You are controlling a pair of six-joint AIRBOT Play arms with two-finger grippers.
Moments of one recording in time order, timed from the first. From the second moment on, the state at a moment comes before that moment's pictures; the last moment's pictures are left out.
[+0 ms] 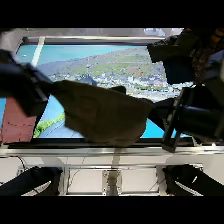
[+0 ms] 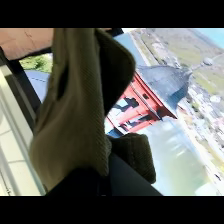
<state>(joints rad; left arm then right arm) -0.68 -1.02 2.02 -1.50 1.83 1.83 0.81 -0.66 1.34 -1.40 1.17 1.34</state>
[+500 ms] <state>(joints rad) -0.73 -0.94 1.79 -1.41 1.83 1.62 0.85 -0.67 1.39 -1.45 1.27 1.51</state>
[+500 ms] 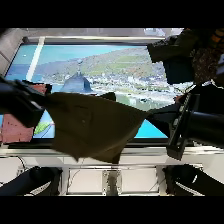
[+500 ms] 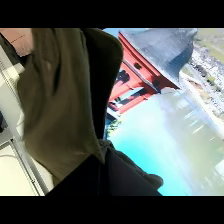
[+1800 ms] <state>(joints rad) -0.21 -1.54 1.71 -1.60 1.24 1.95 0.57 -1.37 1.39 -1.78 0.67 1.61</state>
